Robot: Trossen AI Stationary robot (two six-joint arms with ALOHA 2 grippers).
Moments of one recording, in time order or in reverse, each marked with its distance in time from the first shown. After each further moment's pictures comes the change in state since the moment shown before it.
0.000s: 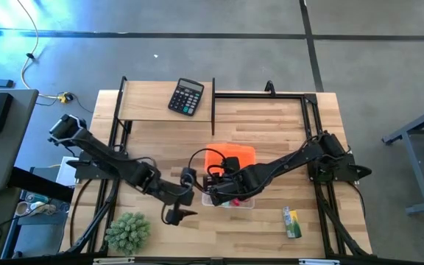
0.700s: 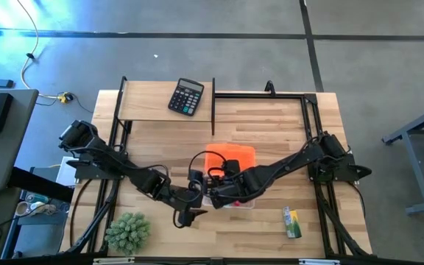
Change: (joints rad) left arm 0.006 0.146 -0.001 0.156 -0.134 0.034; right arm 0.015 0.000 0.000 0.026 -0.031 0.049
